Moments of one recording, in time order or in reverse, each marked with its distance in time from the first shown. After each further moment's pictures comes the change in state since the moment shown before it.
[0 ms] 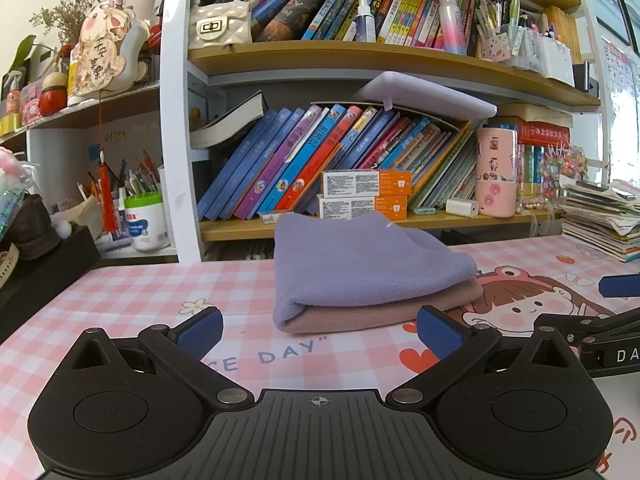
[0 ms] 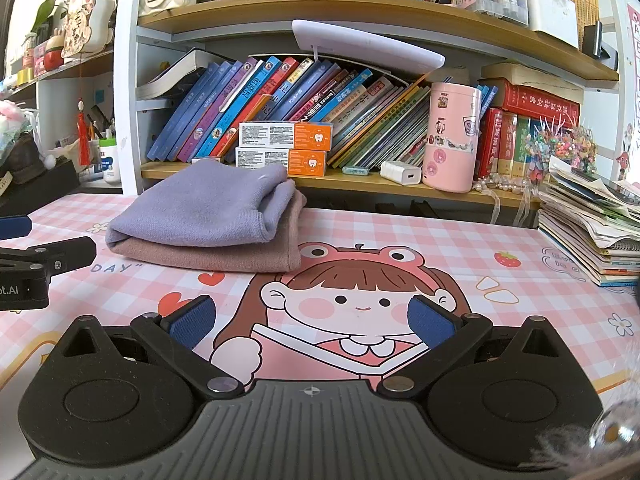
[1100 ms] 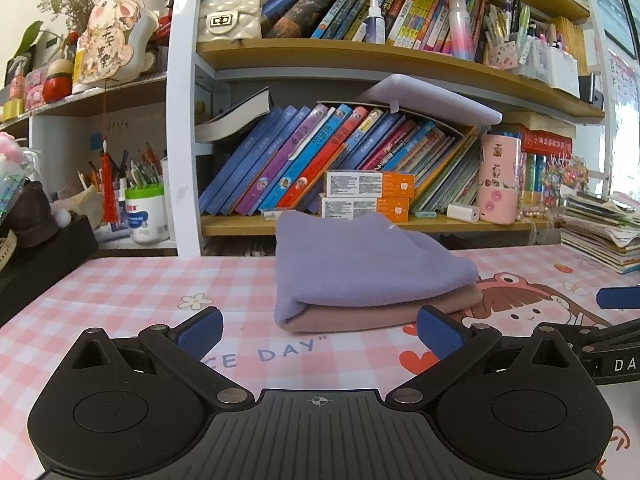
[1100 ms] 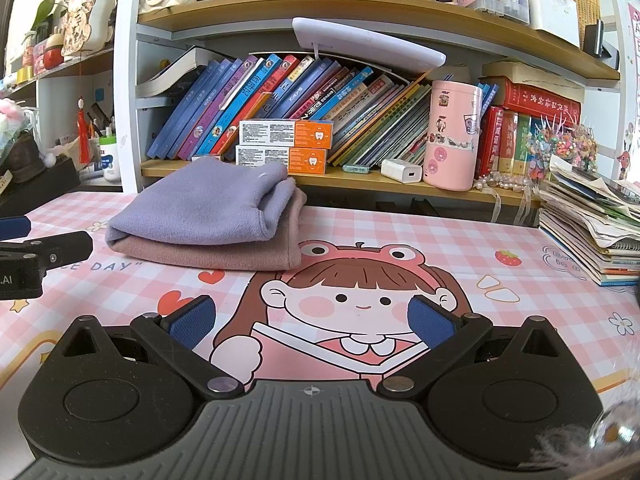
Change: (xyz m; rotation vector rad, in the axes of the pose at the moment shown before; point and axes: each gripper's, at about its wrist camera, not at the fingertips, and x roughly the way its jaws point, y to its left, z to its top) left arm 0.000 0.005 0.000 -0.039 0.001 -0.007; right arm 0.001 0.000 0.000 -0.001 0.006 0.001
